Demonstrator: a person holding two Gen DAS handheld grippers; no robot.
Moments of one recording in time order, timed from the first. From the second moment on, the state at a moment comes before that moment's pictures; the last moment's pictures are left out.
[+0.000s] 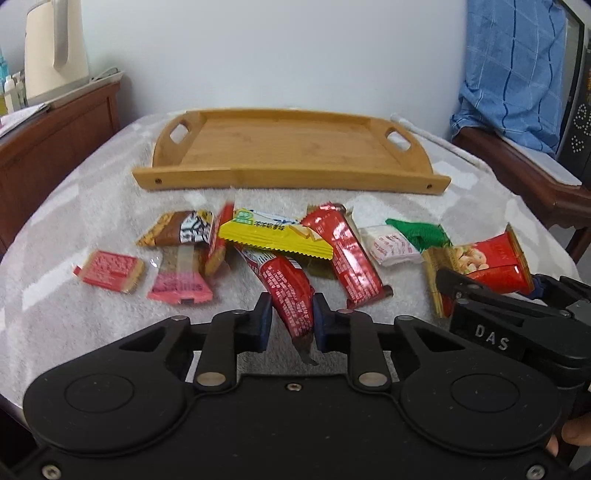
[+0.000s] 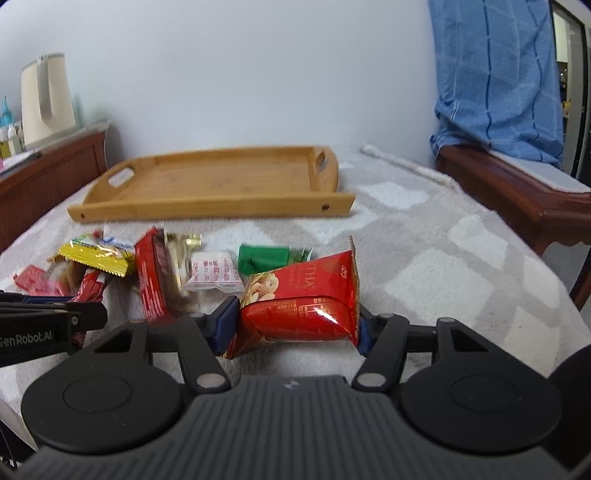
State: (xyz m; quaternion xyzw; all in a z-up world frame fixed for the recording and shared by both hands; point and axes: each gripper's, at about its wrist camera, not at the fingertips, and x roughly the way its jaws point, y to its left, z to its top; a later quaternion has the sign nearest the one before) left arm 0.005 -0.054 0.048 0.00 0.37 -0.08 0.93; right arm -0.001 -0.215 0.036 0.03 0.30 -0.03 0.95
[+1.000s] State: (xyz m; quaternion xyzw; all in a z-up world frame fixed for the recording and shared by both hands) left arm 0.025 -0.041 0.145 -0.02 0.26 -0.09 0.96; right arm 0.075 -0.270 0.098 0.14 0.20 0.02 0.97
